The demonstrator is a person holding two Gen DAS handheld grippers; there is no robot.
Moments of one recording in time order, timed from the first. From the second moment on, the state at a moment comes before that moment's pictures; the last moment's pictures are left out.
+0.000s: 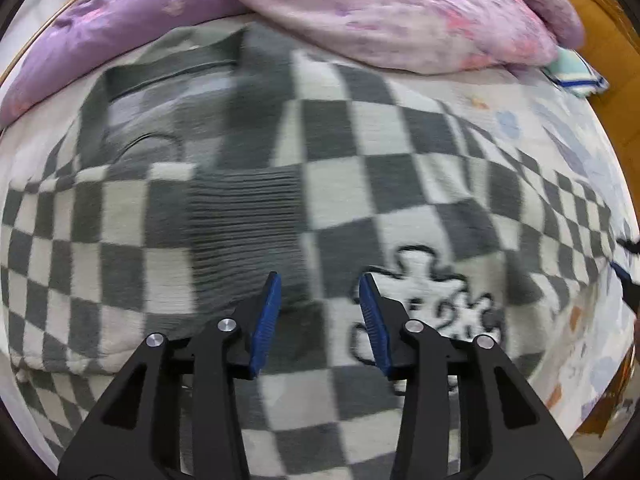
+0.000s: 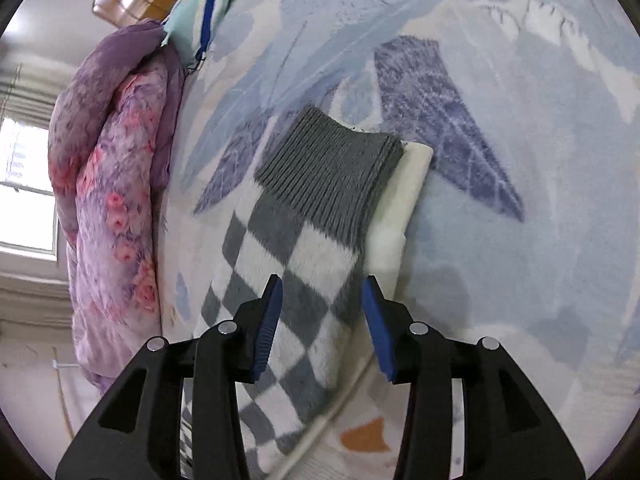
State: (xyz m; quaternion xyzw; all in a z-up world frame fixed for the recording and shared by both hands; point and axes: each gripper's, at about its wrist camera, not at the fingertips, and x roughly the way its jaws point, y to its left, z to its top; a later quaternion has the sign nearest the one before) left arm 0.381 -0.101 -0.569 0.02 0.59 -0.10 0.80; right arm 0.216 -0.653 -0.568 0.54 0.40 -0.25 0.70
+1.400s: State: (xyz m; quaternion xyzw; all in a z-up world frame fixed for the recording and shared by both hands) left arm 0.320 0.241 -0.492 -0.19 0.53 0.02 0.83; right arm 0.300 -0.036 -0.416 0.12 0.43 0.18 0.88
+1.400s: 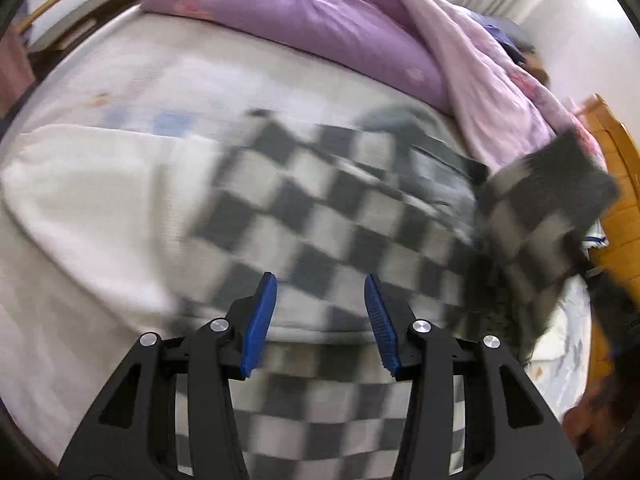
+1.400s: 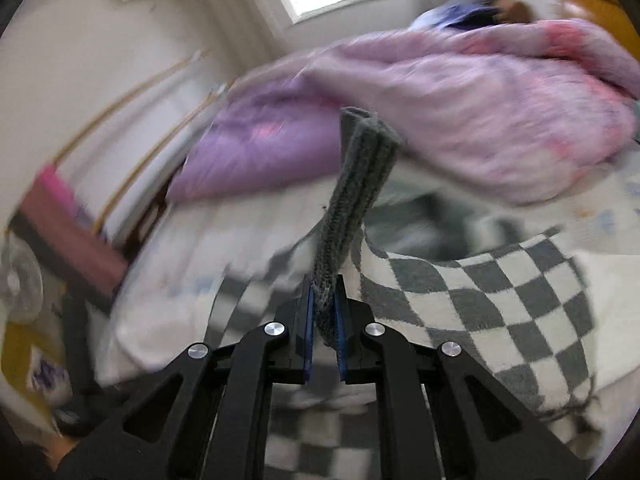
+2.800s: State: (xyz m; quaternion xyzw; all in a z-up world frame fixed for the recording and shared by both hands) left arm 0.414 0.196 -0.543 -0.19 0.58 -0.08 0.79; right arm 0.392 -0.294 -0.515 0.21 0.61 0.02 0.76
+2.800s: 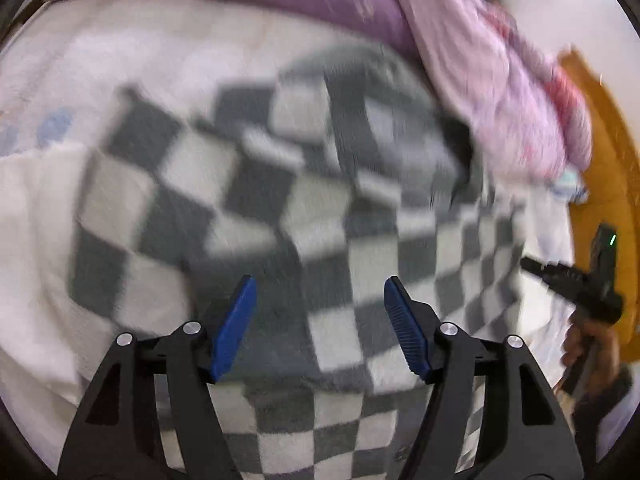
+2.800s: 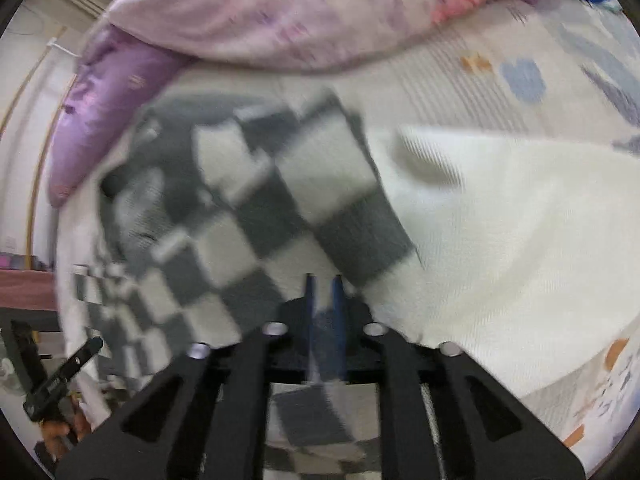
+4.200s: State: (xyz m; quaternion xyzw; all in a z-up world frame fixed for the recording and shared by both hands) left arm 0.374 0.294 -0.447 -0.15 0.53 0.00 0.83; right arm 0.354 -0.317 -0.429 0.22 0.55 0.07 0.80
